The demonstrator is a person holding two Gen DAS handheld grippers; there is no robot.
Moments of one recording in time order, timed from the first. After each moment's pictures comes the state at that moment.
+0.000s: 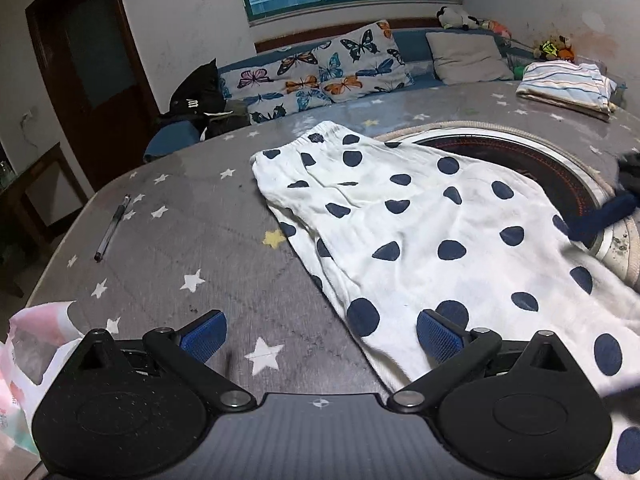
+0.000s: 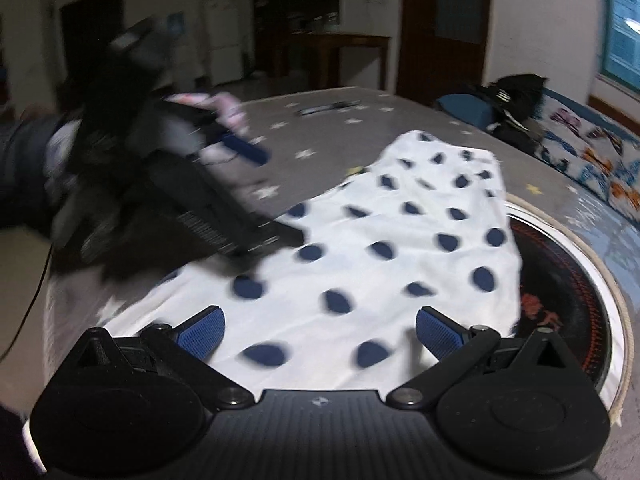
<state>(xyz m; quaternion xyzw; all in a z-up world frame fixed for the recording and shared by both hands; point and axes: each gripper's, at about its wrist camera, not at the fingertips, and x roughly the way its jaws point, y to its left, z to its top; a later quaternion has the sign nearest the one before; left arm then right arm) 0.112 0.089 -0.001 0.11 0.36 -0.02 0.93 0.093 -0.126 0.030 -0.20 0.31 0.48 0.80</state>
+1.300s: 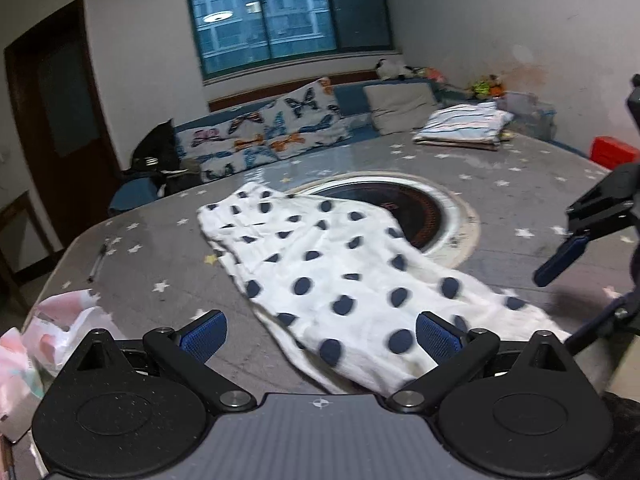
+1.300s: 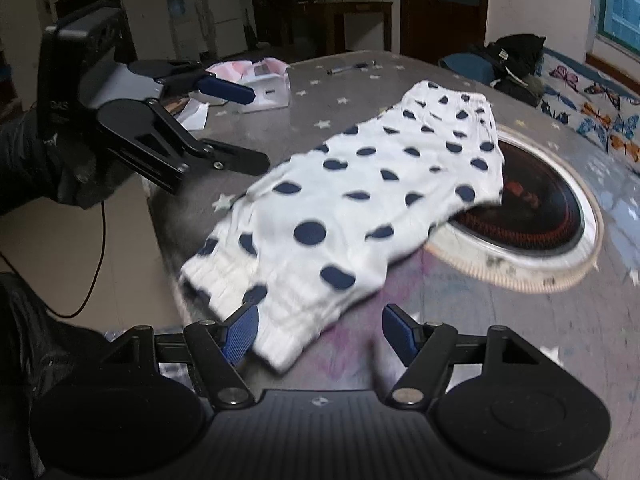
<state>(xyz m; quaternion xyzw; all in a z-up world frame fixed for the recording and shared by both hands) -0.028 0.048 0.049 0.12 0.28 -0.11 0.95 -0.003 -0.216 0.058 -0.17 0.38 0.47 0.78</state>
